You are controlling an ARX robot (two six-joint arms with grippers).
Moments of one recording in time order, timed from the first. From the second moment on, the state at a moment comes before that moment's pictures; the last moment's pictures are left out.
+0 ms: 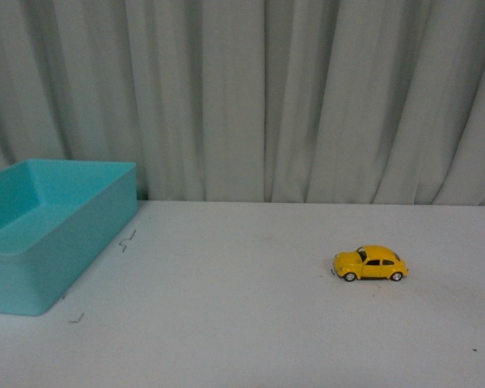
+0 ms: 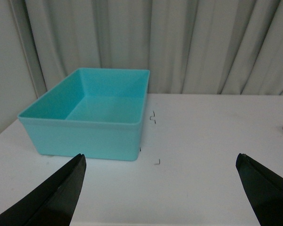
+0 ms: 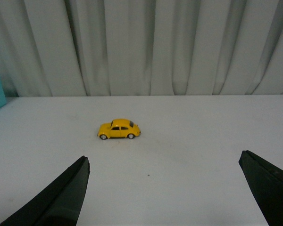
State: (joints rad) left arm 0.00 0.01 0.01 0.00 0.00 0.00; right arm 0.00 0.00 0.01 0.00 0.00 -0.01
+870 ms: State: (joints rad) left arm 0.00 0.01 0.01 0.00 0.00 0.00; right arm 0.00 0.00 0.01 0.00 0.00 -0.01
